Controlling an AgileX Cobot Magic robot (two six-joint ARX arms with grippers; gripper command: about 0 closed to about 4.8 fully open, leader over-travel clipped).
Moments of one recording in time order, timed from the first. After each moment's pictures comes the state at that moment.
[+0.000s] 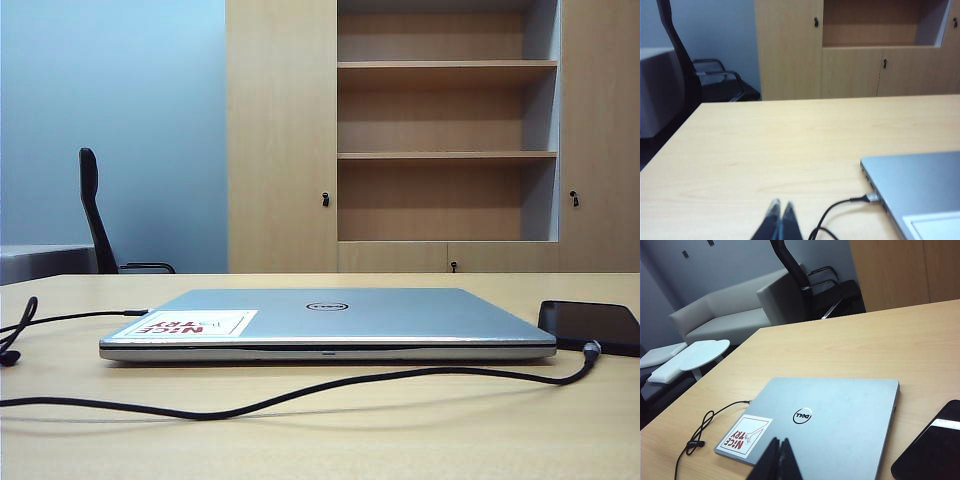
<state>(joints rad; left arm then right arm) 0.03 0.01 0.00 0.07 0.12 0.02 0.08 0.10 0.43 -0.36 -0.44 0.32</state>
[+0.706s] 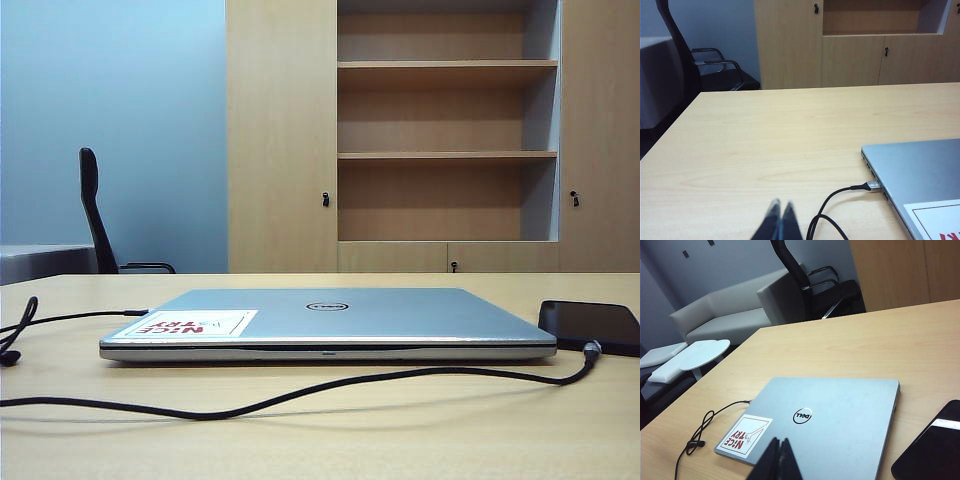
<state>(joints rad) 0.03 0.01 0.00 0.04 0.12 0.03 0.08 0.10 0.43 -0.36 -0.44 0.32</state>
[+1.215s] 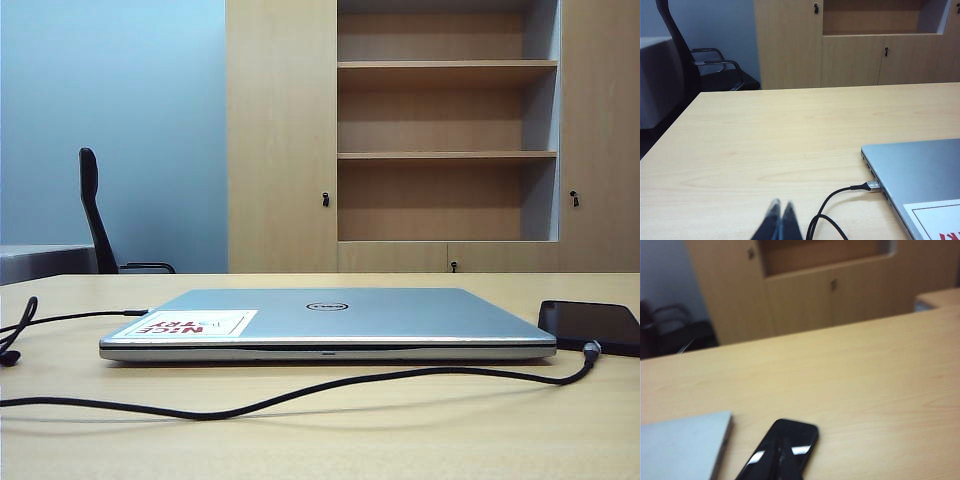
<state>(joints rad) 0.03 0.01 0.00 0.04 0.12 0.03 0.07 0.05 0.17 -0.10 0.15 0.15</state>
